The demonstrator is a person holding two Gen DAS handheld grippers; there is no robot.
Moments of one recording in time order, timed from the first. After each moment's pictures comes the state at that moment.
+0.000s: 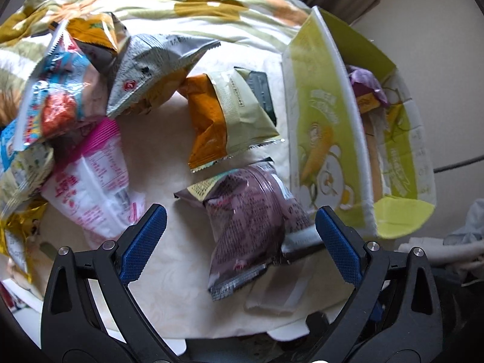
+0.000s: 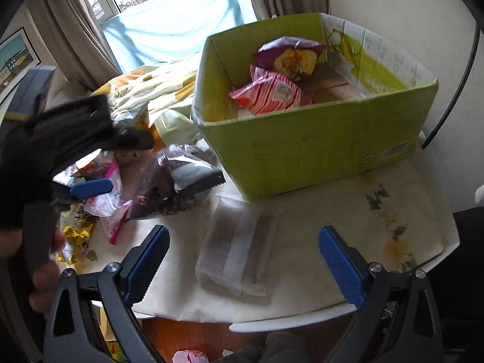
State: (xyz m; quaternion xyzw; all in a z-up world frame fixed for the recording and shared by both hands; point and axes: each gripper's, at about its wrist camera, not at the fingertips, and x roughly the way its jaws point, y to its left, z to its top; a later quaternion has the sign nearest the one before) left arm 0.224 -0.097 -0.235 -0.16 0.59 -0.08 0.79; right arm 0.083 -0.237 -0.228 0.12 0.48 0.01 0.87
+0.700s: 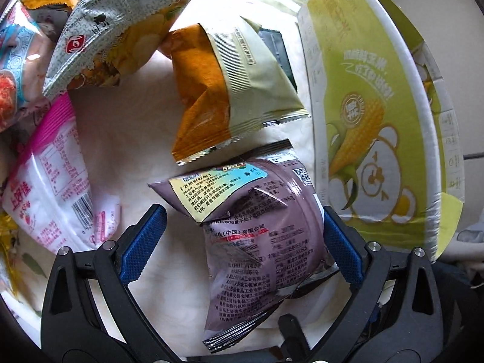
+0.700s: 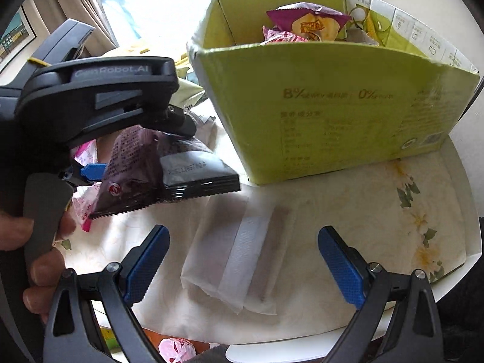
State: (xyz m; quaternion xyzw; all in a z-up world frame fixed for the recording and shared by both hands) left arm 0.249 -0.111 -0.292 -0.13 0.64 -0.08 0.75; right arm 0.108 -0.218 -0.272 0.09 0.52 0.01 0.85
